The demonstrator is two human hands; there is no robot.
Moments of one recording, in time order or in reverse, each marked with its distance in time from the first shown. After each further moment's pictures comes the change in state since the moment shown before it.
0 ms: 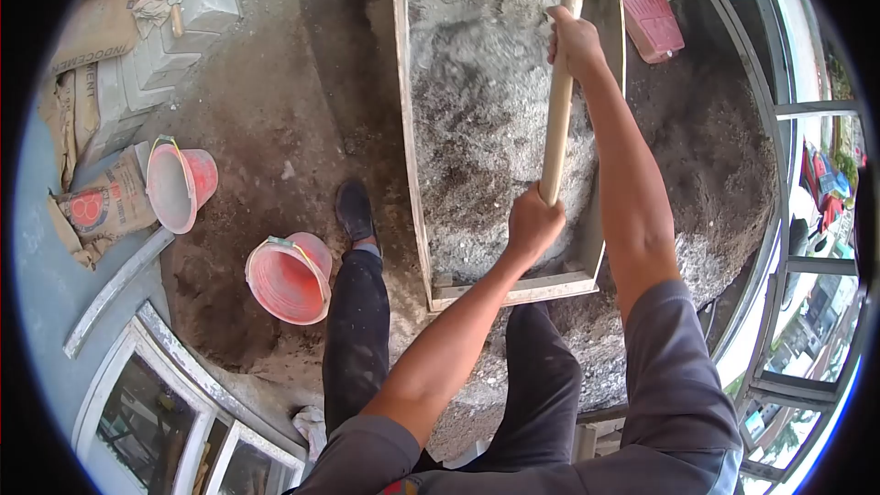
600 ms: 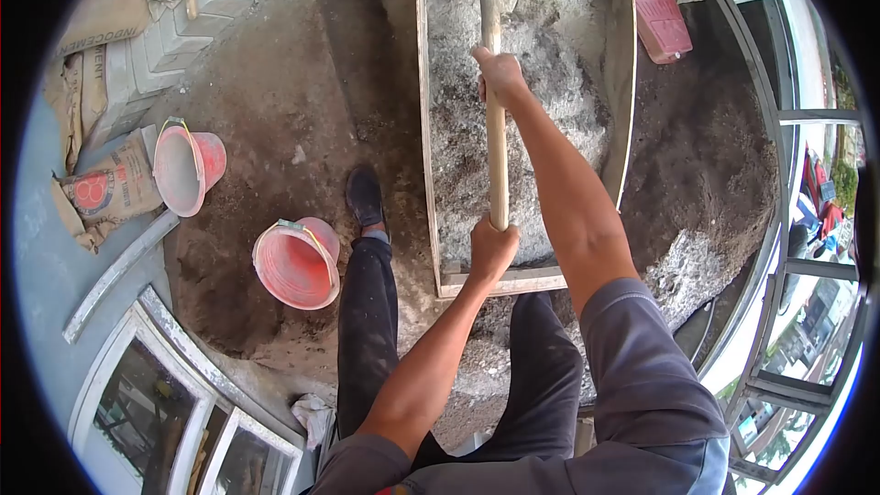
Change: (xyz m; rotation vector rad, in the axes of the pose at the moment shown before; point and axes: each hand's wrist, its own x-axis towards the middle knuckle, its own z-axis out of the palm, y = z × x) left_hand -0.067 -0.055 -0.068 -0.108 0.113 -0.300; right_hand -0.052 0.085 0.121 -0.200 -0.223 0.134
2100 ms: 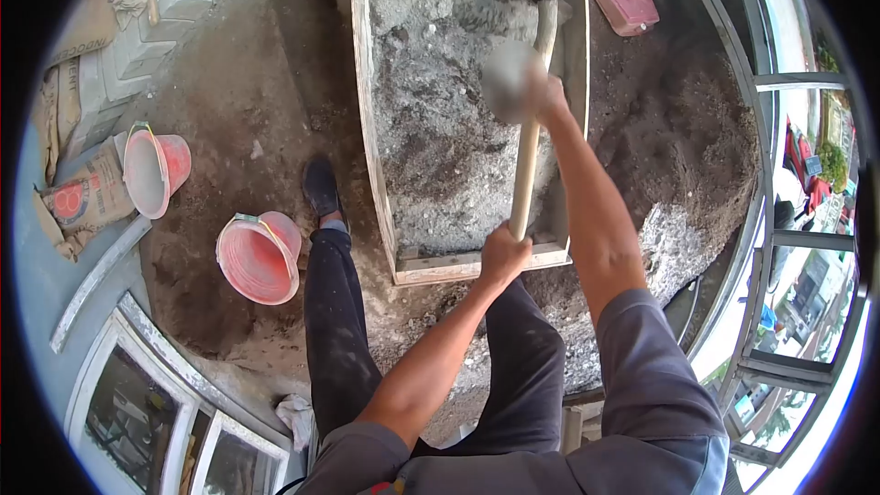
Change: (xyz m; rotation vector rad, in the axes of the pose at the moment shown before) left_hand -0.039 -0.056 0.116 0.191 -0.165 0.096; right_hand -0.033 0.102 -0.170 0.226 0.207 0.130
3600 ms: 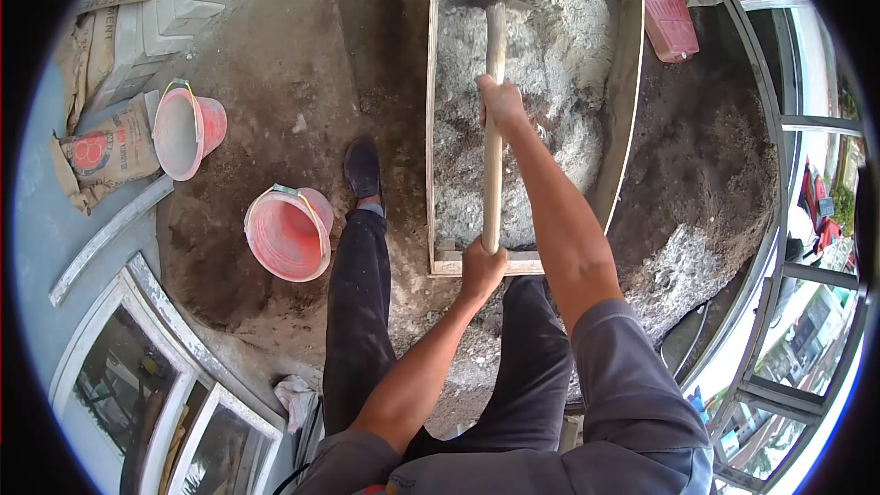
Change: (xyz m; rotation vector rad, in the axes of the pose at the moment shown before) left_hand -0.031 -0.060 -0.103 -0.161 0.202 -0.031; right_hand -0.076 0.015 0.174 -0.166 -0.226 -0.032
